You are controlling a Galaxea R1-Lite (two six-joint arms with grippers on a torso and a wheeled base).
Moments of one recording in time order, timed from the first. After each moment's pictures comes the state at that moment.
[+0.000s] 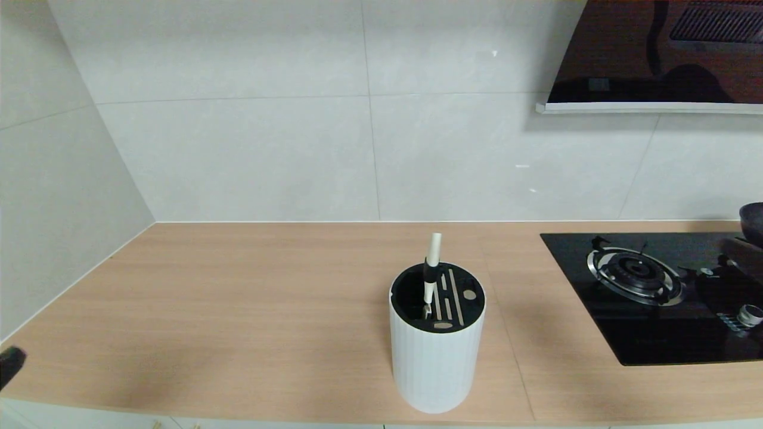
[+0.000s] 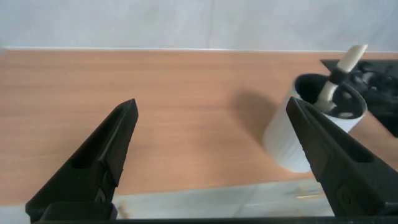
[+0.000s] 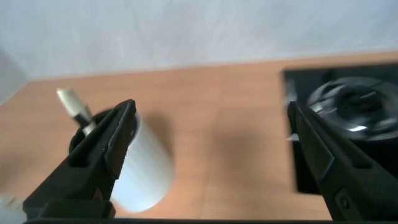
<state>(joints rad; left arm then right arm) -0.33 0.50 -0.52 0.06 0.23 -0.10 0.41 0.83 -0.47 -0.38 -0.26 0.18</state>
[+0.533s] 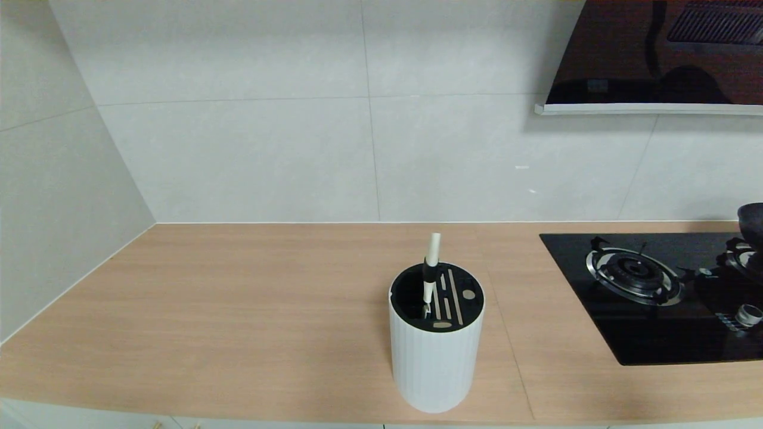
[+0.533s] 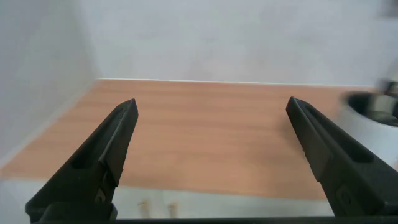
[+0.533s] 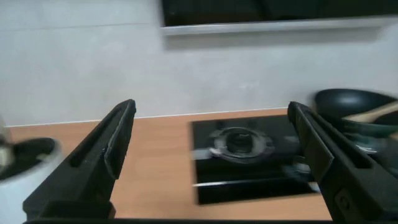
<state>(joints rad) -0.14 0.13 -0.51 0.20 0.26 0.02 0.11 0.23 -0.38 -0.11 -0.25 -0.06</state>
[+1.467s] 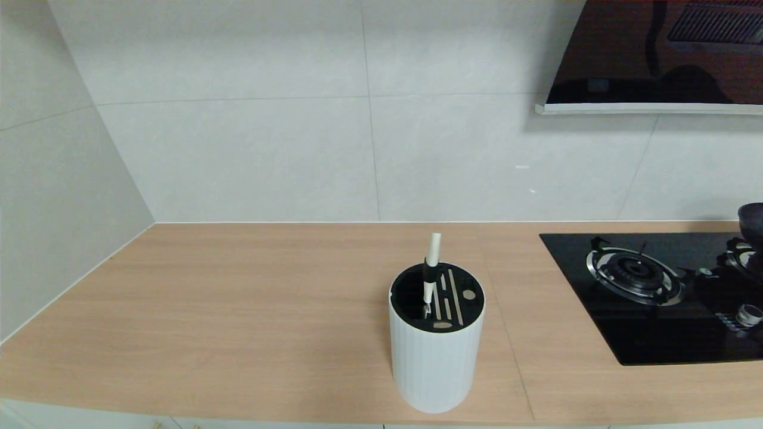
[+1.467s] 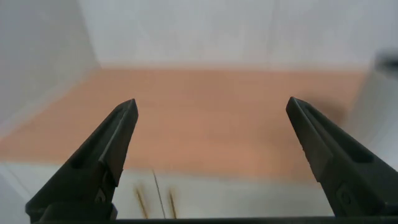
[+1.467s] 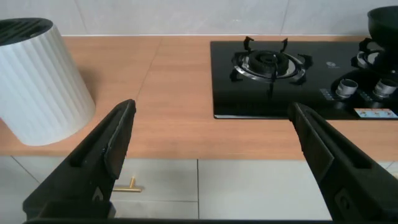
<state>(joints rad) 0.00 0.00 -0.01 0.00 0.02 0.02 0.00 0.00 -0.01 0.00 0.00 -0.01</state>
